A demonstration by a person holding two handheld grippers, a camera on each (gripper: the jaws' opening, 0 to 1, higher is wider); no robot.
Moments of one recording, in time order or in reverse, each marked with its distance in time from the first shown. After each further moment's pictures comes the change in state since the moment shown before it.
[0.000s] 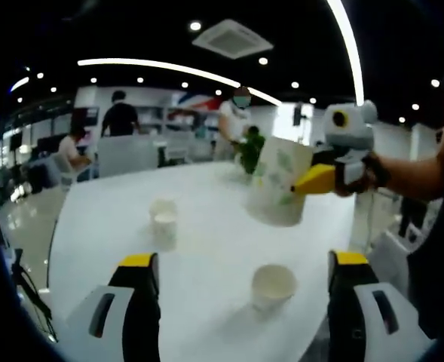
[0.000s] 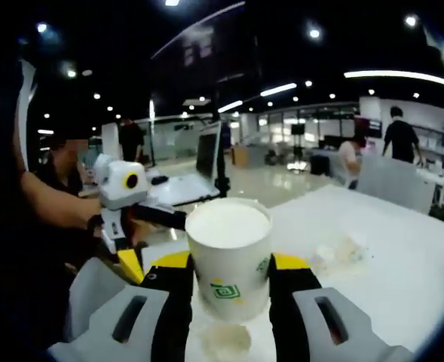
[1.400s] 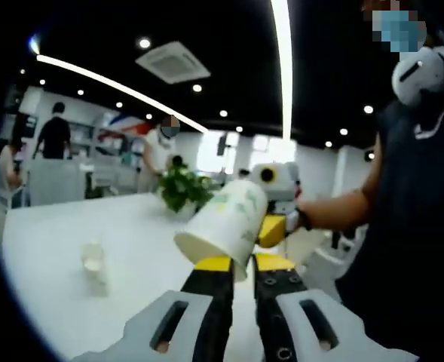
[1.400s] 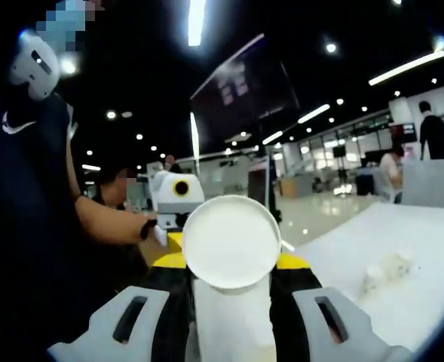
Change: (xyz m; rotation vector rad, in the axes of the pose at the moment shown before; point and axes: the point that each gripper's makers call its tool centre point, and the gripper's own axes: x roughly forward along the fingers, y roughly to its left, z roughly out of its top) left arm -0.027 -0.080 0.072 0.021 -0.161 -0.502; right arm -0.021 0.044 0.032 0.047 -0.228 0.262
